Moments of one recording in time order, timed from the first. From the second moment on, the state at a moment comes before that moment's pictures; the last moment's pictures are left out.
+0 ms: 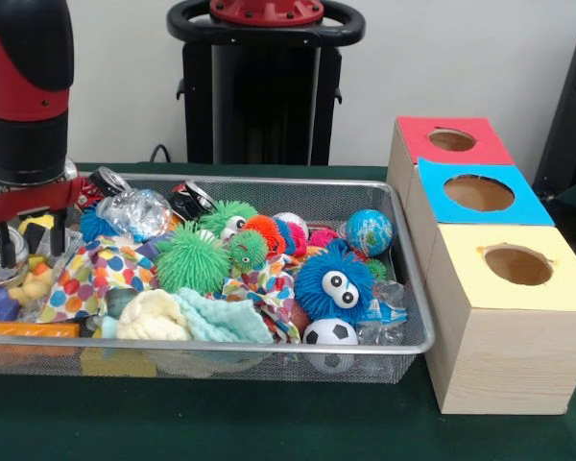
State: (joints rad) arm -0.99 -0.51 0.65 1.48 -0.96 0.85 1.14
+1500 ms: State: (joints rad) arm -0.94 -0.44 0.64 1.40 -0.95 0.86 1.12
